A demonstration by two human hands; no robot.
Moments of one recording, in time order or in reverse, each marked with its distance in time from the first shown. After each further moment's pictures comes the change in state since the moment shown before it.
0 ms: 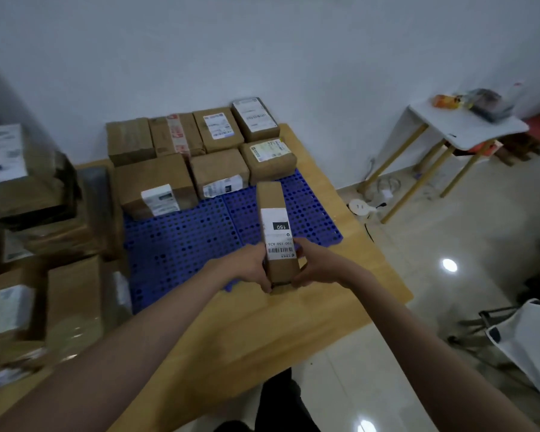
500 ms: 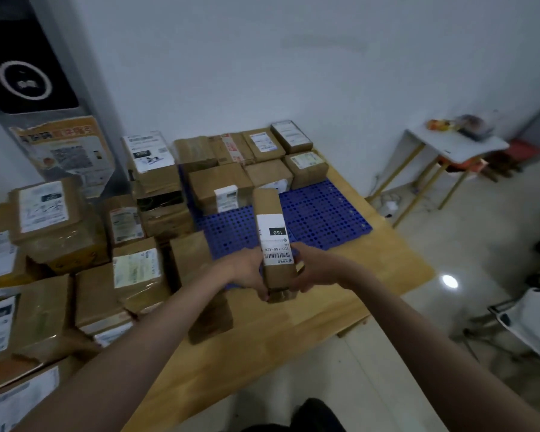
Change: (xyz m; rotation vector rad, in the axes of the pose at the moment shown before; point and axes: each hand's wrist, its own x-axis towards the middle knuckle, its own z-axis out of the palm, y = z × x) left_hand -0.222 -0.105 -0.012 0.118 0.076 0.058; right_hand -0.083 -0.162 0.162 -0.004 -0.030 -0.120
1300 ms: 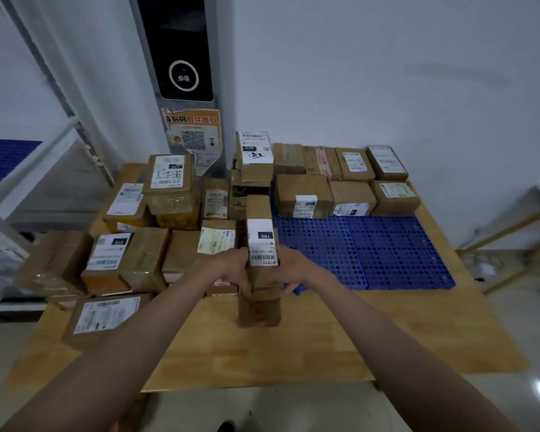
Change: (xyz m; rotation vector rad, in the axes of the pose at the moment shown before) left_hand -0.091 -0.103 -0.005 -0.099 0.084 -0.523; right_hand 0.090 -0.097 0.087 -0.221 -0.143 -0.113
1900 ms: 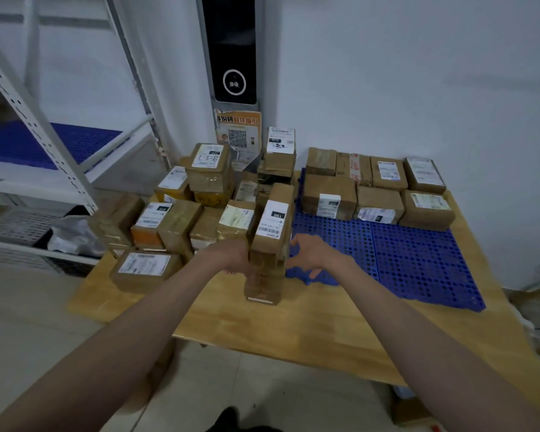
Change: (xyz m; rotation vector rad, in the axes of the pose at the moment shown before) left_hand -0.087 0.045 0.047 -0.043 0.173 -0.232; right_hand -0.056 0.033 -0.019 -0.279 -0.049 -0.044
